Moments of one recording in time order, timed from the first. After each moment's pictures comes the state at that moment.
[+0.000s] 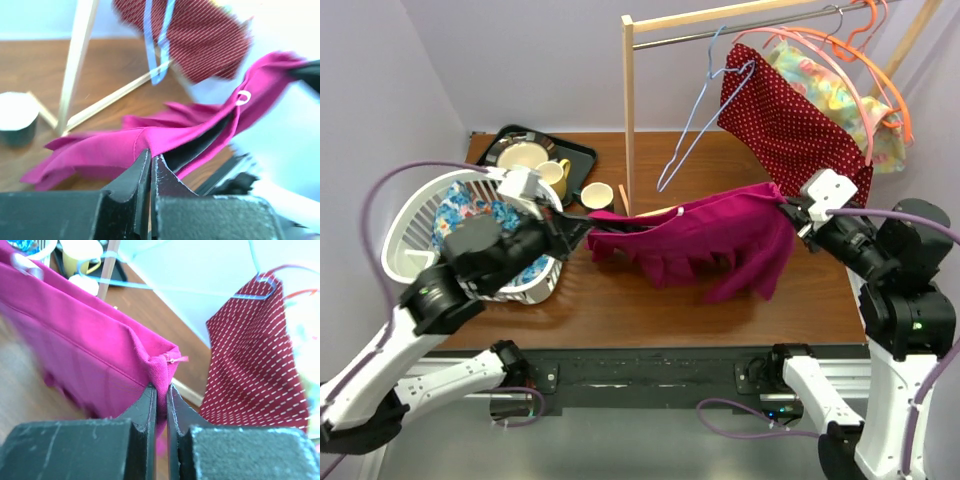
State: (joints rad) left arm -0.85 0.79 1.20 -0.53 -0.17 -0.50; right arm -0.01 0.82 1.53 -0.93 -0.60 -0.55
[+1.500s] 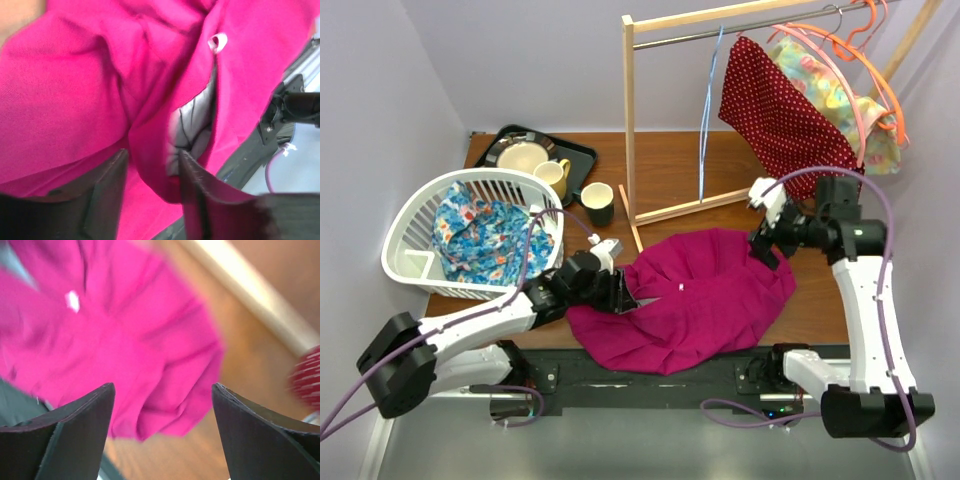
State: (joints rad) left arm -0.84 1.10 0.52 -0.10 0.16 -0.68; right arm -0.01 1.05 1.27 -1.14 -0.57 -0.84
